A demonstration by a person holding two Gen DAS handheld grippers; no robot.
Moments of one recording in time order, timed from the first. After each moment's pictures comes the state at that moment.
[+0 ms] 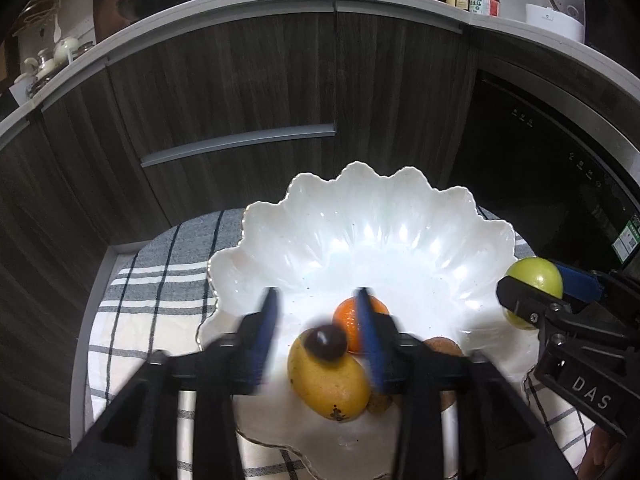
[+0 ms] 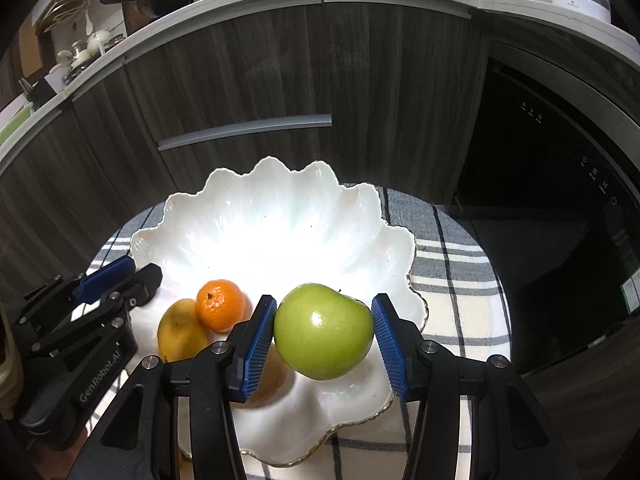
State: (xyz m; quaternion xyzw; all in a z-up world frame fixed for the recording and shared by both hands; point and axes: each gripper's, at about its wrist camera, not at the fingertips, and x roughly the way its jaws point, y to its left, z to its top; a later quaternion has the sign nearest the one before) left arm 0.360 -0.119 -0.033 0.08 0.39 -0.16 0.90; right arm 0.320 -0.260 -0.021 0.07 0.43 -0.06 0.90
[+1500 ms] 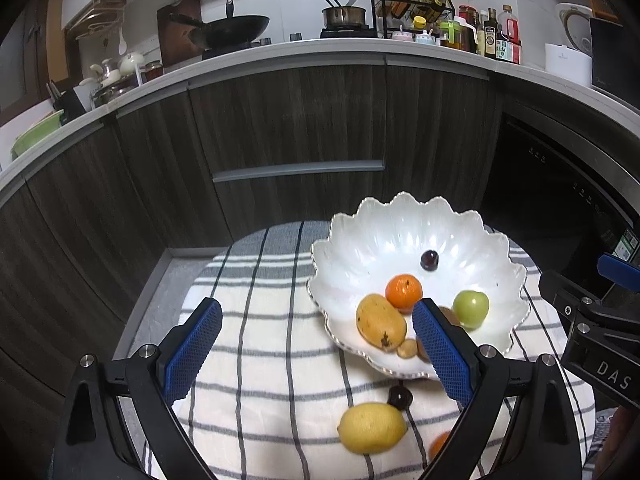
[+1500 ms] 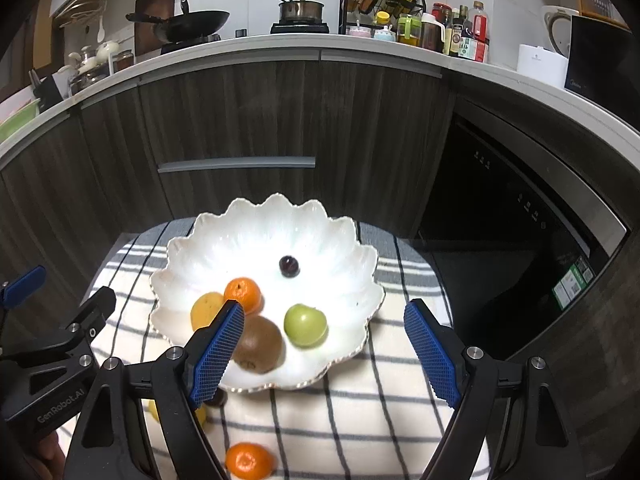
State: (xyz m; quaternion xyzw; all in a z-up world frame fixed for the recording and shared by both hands) left arm 0.262 -0.050 0.028 0.07 0.34 -0.08 0.94; right arm 0.233 -0.216 0.047 0.02 0.37 -0.11 0.92
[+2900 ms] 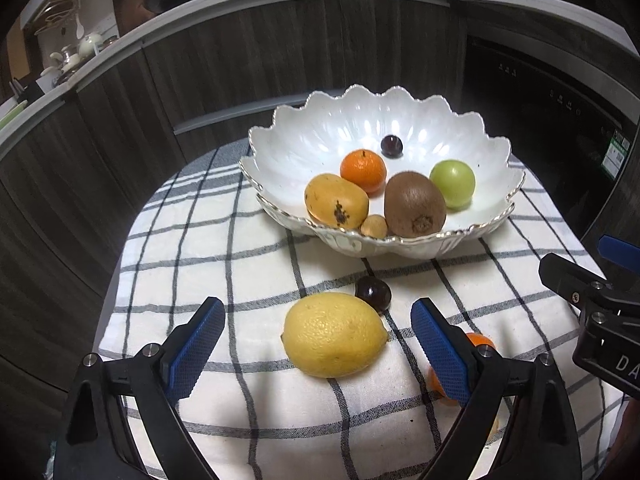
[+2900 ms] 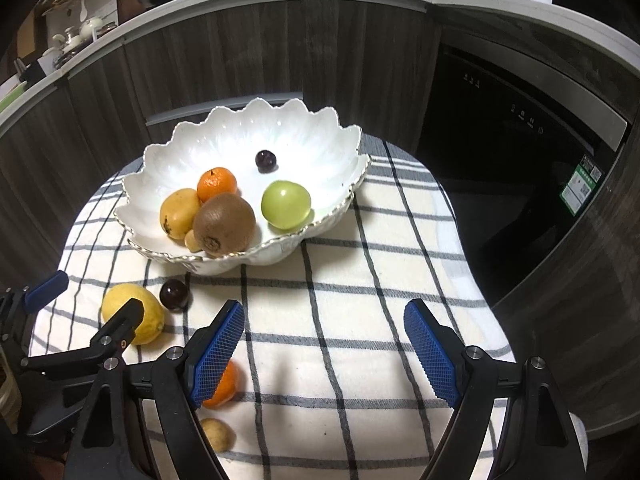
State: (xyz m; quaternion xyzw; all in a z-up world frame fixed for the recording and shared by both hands) left arm 0.228 -0.078 -0.076 0.12 0.41 -0.12 0.90; right arm 0.182 -0.228 -0.041 0.05 0.43 -0.12 0.89
